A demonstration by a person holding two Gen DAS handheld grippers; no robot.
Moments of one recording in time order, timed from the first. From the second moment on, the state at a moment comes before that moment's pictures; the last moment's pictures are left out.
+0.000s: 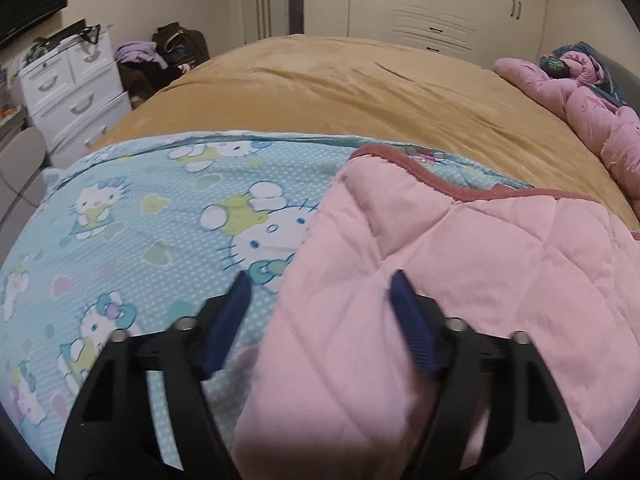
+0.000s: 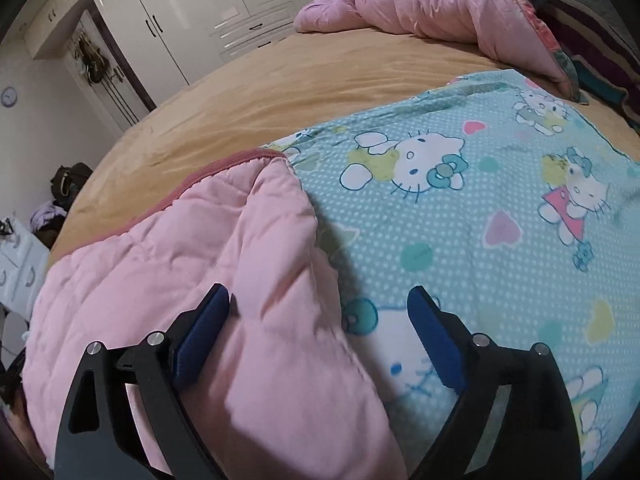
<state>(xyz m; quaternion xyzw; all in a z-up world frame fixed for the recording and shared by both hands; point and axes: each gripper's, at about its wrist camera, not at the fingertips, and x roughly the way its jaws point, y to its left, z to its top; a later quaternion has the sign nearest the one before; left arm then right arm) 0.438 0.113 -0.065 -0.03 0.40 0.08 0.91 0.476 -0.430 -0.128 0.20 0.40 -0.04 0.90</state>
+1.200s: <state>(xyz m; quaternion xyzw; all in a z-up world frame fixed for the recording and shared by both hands) 0.247 0.086 -0.019 -0.06 0.39 0.05 0.92 0.286 -0.354 -0.042 0.10 0.37 0.05 0.92</state>
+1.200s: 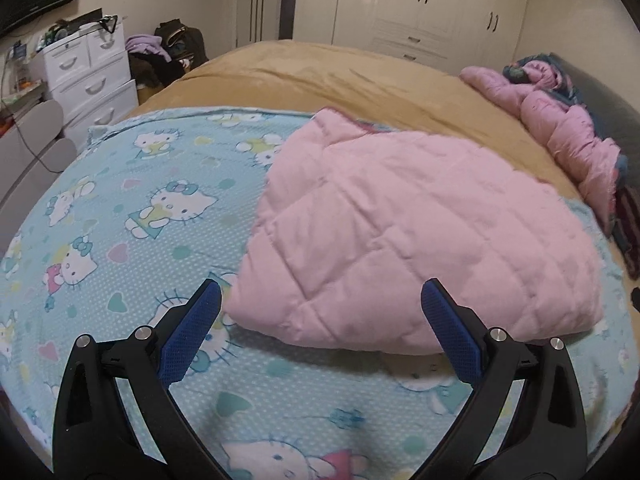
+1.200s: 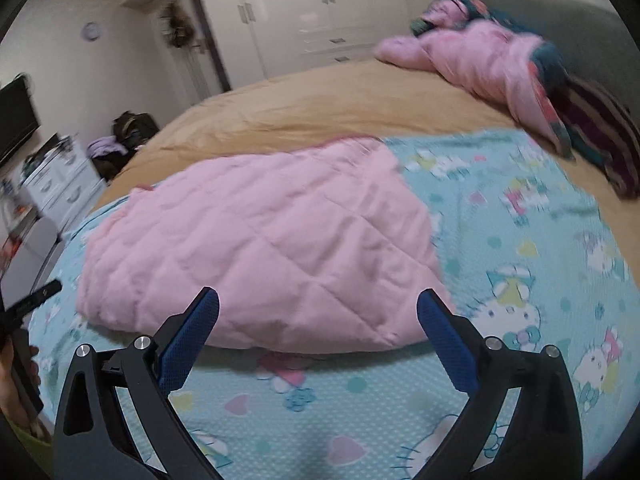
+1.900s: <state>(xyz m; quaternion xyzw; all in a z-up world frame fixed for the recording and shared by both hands) 0.325 0.145 -0.099 -0.19 0.44 -0.01 0.88 0.369 -0.447 -0.156 0.27 0.45 0.04 0.85</state>
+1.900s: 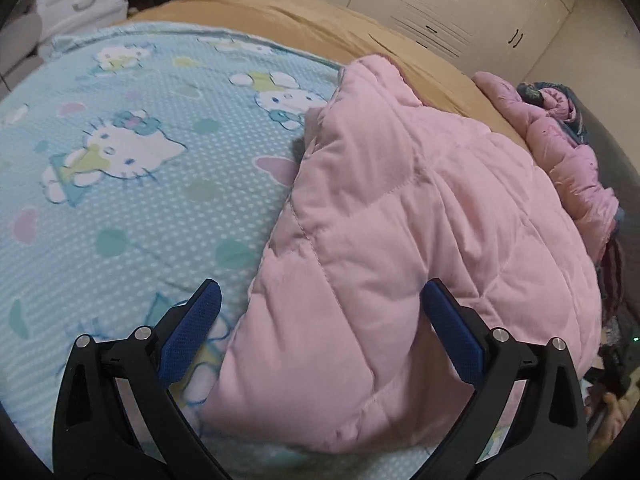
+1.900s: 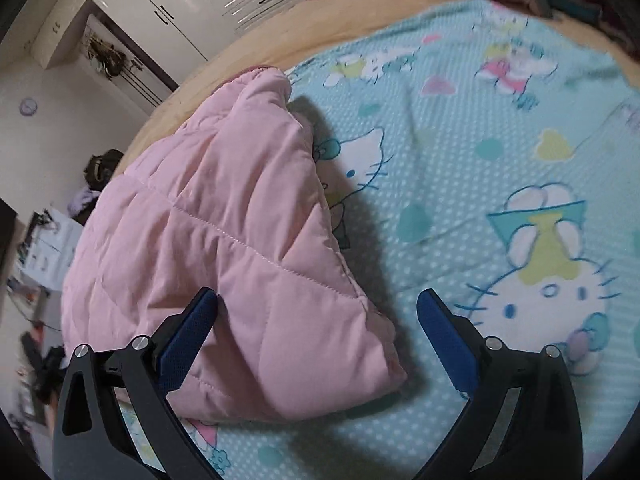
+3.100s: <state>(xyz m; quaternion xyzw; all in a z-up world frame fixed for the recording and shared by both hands) 0.359 0.139 -0.123 -0.25 0.44 -0.09 0.86 0.397 -0.444 -0.175 0.35 0.42 0.14 0.83</state>
